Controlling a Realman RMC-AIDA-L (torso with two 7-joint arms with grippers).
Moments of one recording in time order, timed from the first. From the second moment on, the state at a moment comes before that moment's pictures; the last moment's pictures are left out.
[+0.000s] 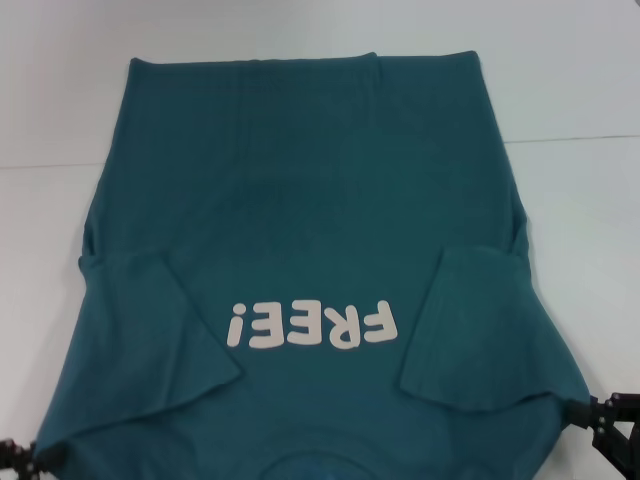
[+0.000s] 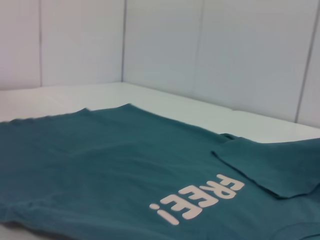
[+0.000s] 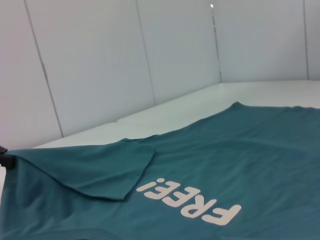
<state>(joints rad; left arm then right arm) -0.24 -2.13 0.04 0.70 2.32 1.81 -0.88 0.22 2.08 -0.16 -0.53 -2.21 -1.74 0.90</state>
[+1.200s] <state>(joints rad) -0.17 -2.15 0.04 0.70 2.33 1.89 -0.77 0.08 2.08 -0.10 -0.48 -2.21 -1.76 0.70</state>
